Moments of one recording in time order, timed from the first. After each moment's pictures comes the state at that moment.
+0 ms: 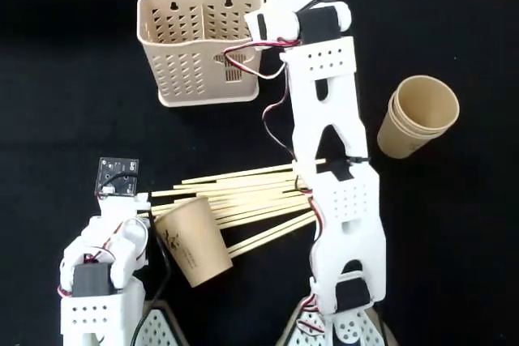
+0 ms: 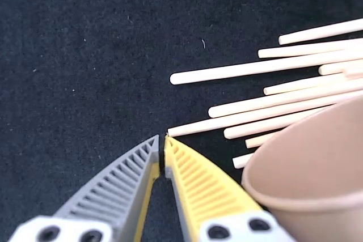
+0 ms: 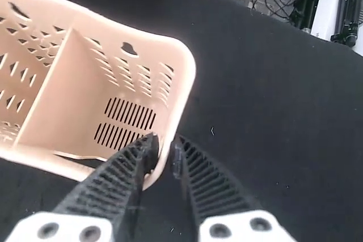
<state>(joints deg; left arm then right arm) -8.1 -103.8 96.4 71.9 -7.2 -13.4 42.0 -73.0 87.8 9.8</state>
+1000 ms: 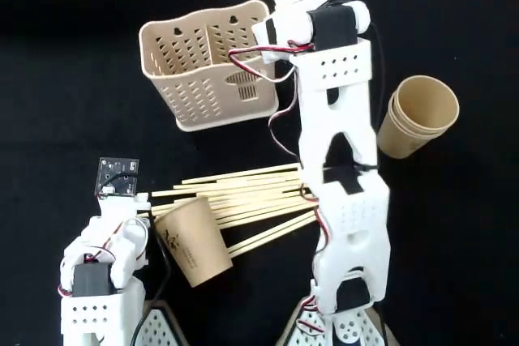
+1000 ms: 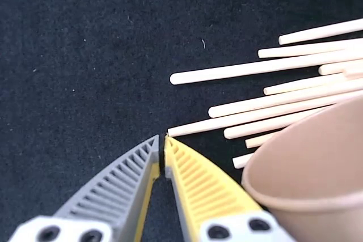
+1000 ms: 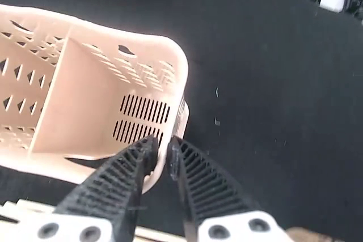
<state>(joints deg) -8.1 -103.8 96.4 71.9 -7.2 -13.5 32.5 -70.2 100.9 8.7</state>
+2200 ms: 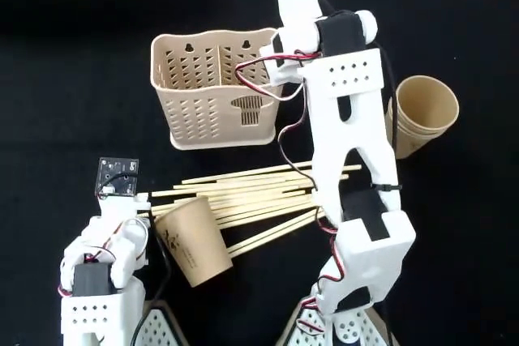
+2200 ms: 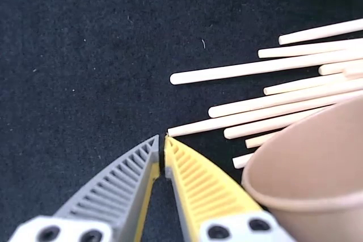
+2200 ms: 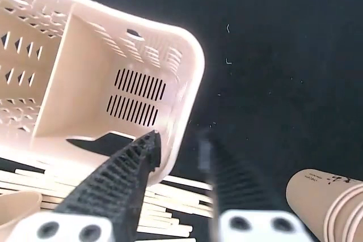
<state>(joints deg) -8.1 -103.8 96.4 71.9 -7.2 -12.7 16.0 -41.5 96.8 7.8</state>
